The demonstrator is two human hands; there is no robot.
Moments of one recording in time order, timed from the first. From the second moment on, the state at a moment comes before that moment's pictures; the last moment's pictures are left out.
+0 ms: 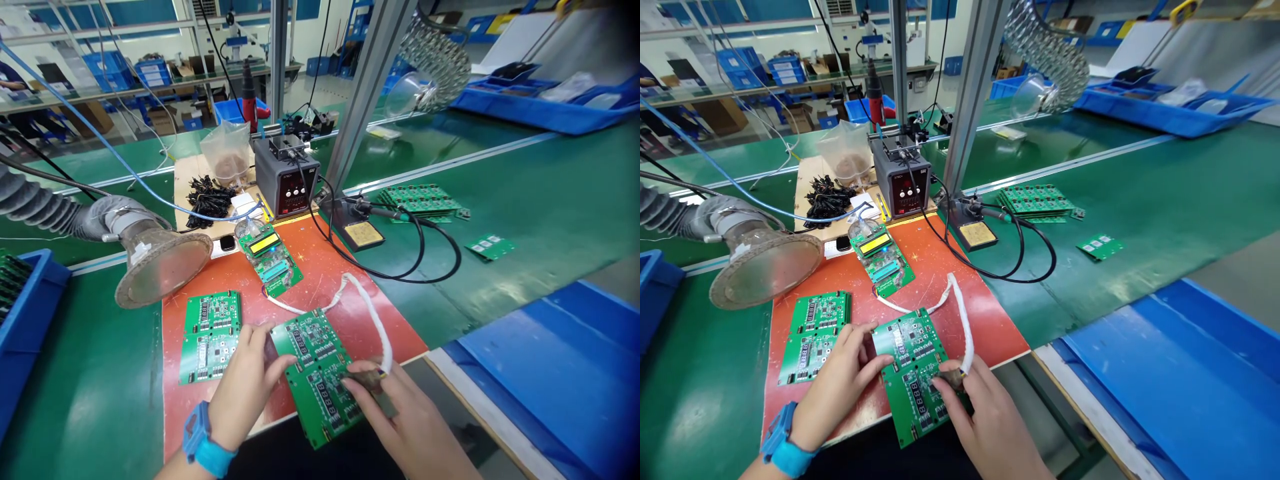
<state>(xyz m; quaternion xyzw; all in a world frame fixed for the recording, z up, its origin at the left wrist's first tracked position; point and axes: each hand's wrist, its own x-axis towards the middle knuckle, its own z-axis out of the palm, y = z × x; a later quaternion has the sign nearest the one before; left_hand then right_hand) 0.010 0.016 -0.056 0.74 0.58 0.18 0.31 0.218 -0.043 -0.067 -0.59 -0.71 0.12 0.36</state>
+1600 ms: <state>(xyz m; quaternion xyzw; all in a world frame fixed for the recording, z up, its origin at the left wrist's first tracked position) -0.033 0.023 -0.042 0.43 0.62 0.45 0.49 0.218 0.012 -0.057 -0.63 -0.61 0.28 0.40</state>
